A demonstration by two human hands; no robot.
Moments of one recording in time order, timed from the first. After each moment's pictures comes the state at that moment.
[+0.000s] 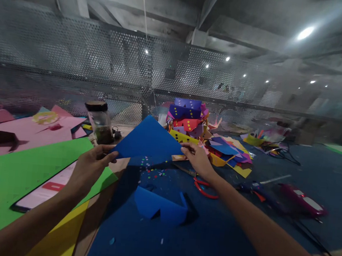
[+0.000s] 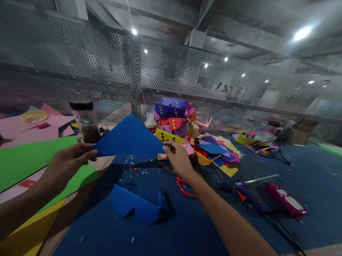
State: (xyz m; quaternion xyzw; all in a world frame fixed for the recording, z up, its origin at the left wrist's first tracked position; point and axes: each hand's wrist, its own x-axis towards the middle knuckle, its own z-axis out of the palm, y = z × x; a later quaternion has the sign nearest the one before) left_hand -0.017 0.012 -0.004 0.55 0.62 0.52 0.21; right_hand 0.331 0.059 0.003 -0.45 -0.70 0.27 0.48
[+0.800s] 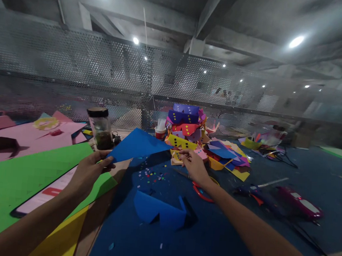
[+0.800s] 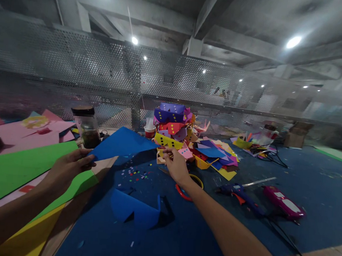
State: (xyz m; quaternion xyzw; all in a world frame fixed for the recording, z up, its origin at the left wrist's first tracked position) left_hand -0.030 0.024 -0.017 0.49 0.57 0.57 0.33; right_hand 0.326 0.052 -0.009 -0.48 -0.69 0.25 0.48
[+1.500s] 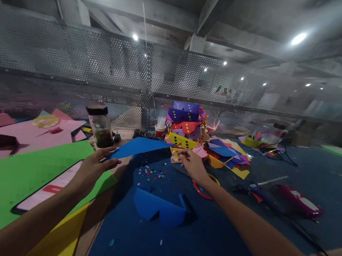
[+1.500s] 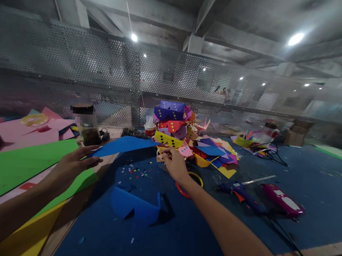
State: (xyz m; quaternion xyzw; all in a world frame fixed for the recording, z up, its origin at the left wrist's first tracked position) left_hand -0.025 0.021 -0.014 0.52 0.57 0.54 0.34; right_hand 0.323 0.050 -0.010 -0.48 -0.69 0.27 0.46
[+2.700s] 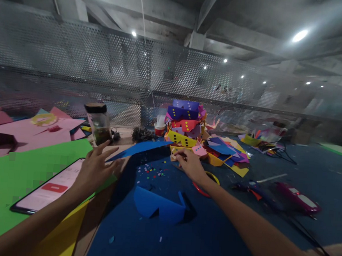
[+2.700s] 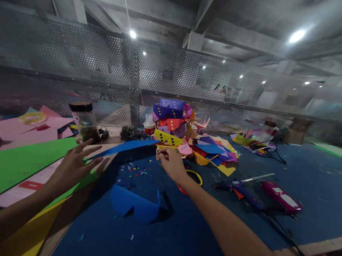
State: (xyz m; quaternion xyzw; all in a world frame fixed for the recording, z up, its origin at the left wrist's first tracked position) left_hand -0.027 0.024 -0.023 0.70 0.61 0.36 -0.03; right_hand 0.319 0.049 -0.016 -0.47 -0.73 0.24 0.44
